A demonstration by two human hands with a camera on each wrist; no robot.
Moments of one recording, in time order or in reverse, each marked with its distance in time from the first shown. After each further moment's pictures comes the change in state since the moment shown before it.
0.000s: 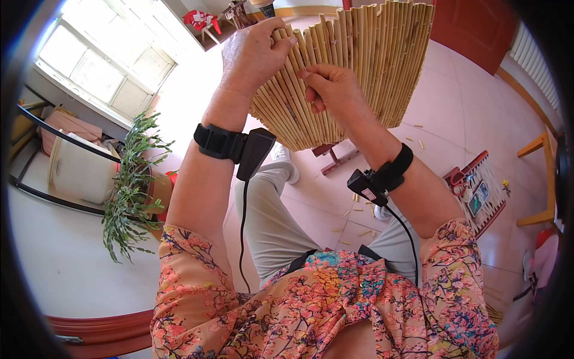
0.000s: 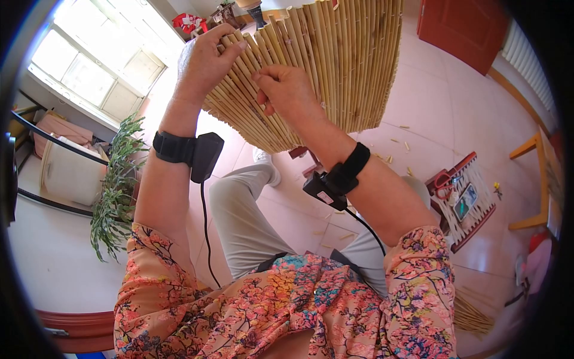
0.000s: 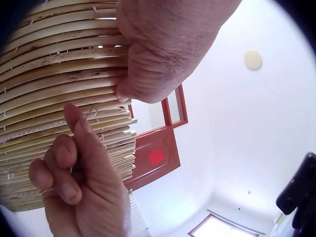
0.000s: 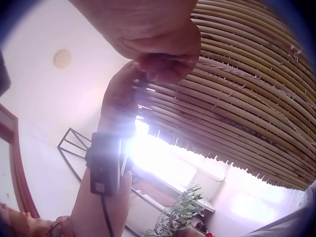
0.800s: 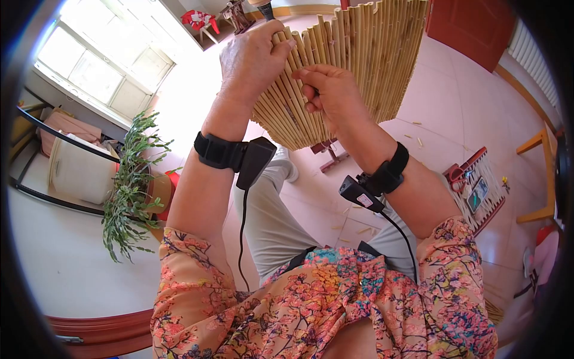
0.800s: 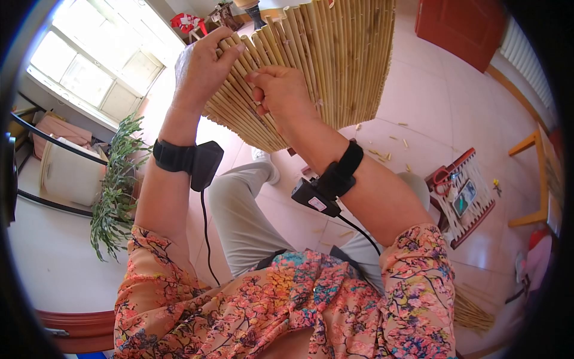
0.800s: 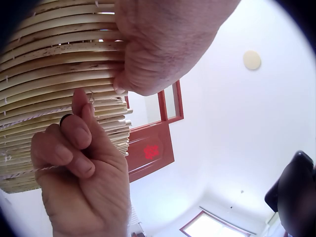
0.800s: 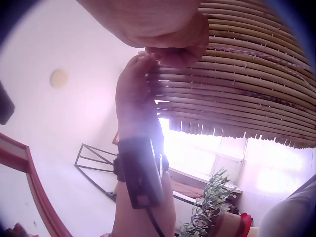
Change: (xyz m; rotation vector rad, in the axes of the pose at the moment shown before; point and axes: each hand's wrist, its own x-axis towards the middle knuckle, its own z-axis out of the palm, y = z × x) left_hand -0.013 0.020 -0.009 0.062 0.043 0.017; right_hand -0.012 -0.010 0.013 0.277 0.098 0.122
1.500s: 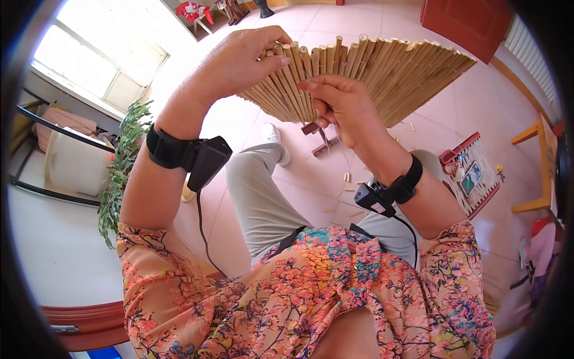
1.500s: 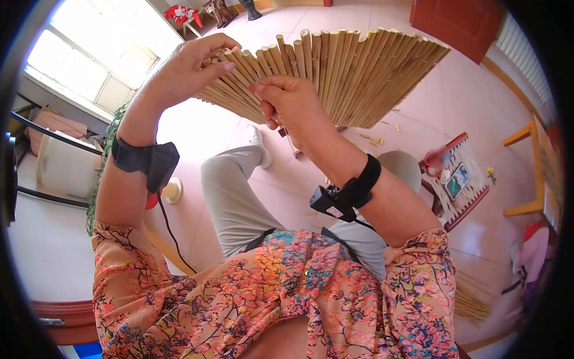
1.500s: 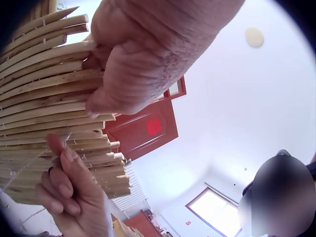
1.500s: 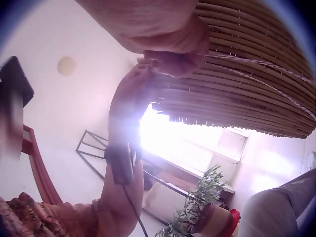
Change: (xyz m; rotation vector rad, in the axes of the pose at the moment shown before) left_hand -0.019 0.016 -0.038 -0.150 -0.537 0.085; right_hand -0.050 0.005 -0.027 -0.033 -0.074 0.091
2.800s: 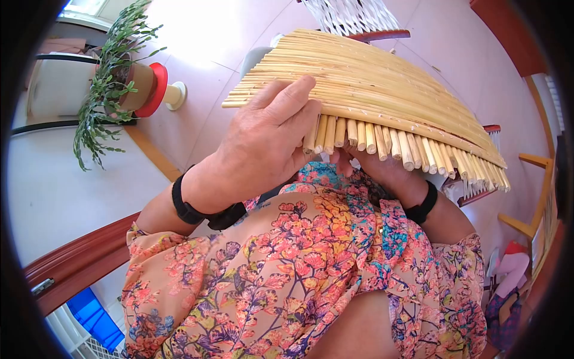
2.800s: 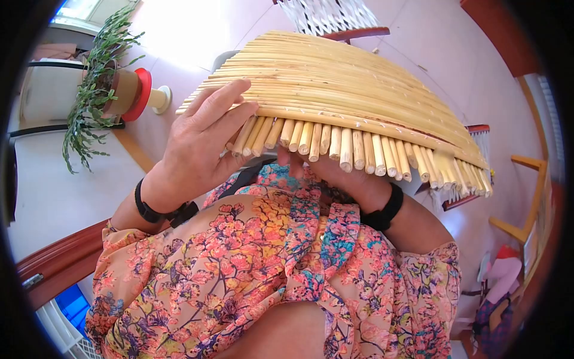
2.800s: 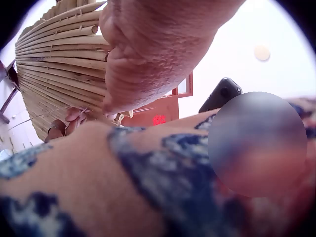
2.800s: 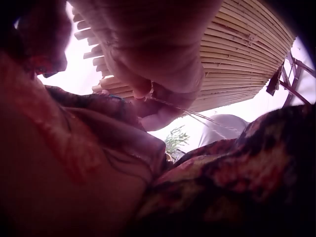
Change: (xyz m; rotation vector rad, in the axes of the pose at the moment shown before) left_hand -0.180 0.070 0.092 0.039 0.109 0.035; right_hand -0.112 0.082 -0.022 -0.307 -0.360 0.375
